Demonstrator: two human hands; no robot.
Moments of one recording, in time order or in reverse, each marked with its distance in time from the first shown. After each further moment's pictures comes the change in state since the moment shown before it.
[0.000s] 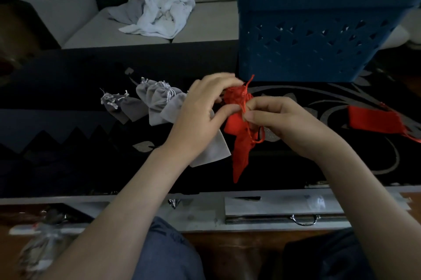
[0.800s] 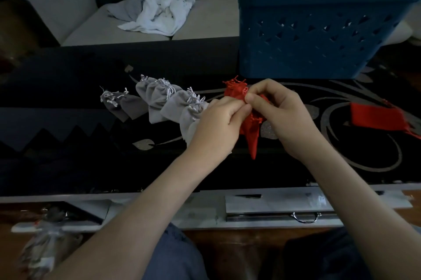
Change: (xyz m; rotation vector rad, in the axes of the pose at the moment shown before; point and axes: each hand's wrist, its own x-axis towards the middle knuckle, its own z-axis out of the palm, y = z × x) left_hand -0.007 0.021 0.027 -0.182 -0.103 -0.319; right_hand 0.009 0.011 0.014 -0.135 0.411 -0.157
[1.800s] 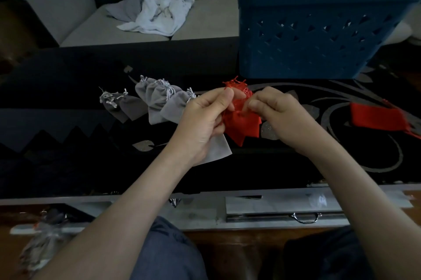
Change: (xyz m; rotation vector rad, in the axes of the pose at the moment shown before) left_hand 0.005 -0.003 -0.019 -0.857 -0.024 -0.303; right_hand 0.007 0.003 -0.011 -0.370 -0.156 0.047
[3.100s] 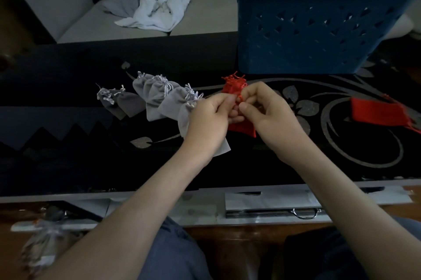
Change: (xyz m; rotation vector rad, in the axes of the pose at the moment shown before) left_hand 0.003 -0.016 0.015 0.331 0.149 0.005; right_hand -0.006 -0.003 0.028 0.214 0.183 -0.016
